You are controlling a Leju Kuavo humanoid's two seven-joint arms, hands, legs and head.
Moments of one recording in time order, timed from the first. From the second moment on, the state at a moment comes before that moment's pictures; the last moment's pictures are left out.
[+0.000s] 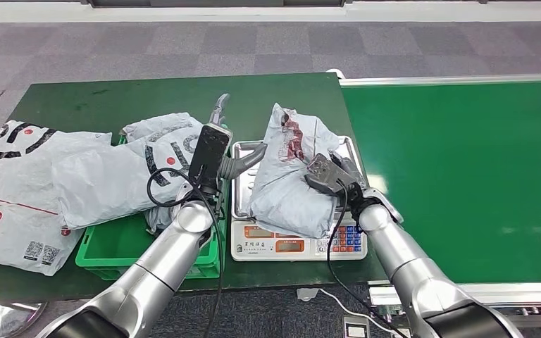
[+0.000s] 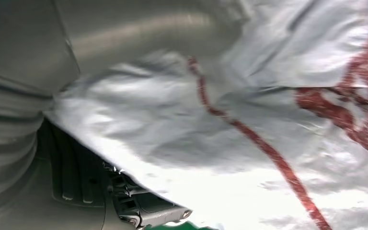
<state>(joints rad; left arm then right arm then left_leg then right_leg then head) -0.68 -0.23 -0.42 -0.81 -0.14 0.28 -0.41 -0.68 0.01 0.30 -0.63 0.48 -0.04 -0.18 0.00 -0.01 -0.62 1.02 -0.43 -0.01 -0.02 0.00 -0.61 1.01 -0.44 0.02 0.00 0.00</state>
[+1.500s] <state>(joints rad) -0.98 -0.36 -1.26 -0.55 0.02 0.24 0.00 -0.49 -0.21 -0.09 -1.14 0.47 -0.55 -0.28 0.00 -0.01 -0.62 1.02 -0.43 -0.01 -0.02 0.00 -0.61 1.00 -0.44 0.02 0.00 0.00</state>
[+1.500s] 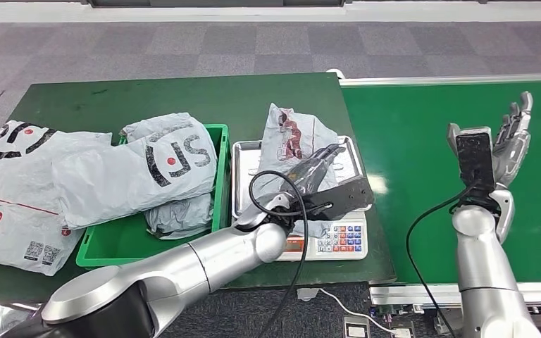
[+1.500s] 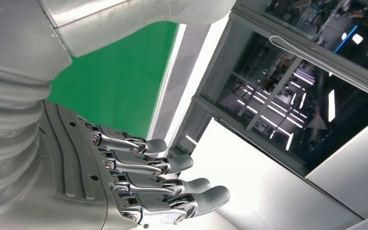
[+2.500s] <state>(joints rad) -0.94 -0.36 -1.39 -0.38 -0.34 0.13 0.07 -0.54 -0.29 -0.05 -1.00 0.29 -0.39 -0.32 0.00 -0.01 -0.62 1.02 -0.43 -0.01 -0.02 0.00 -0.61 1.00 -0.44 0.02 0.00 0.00</state>
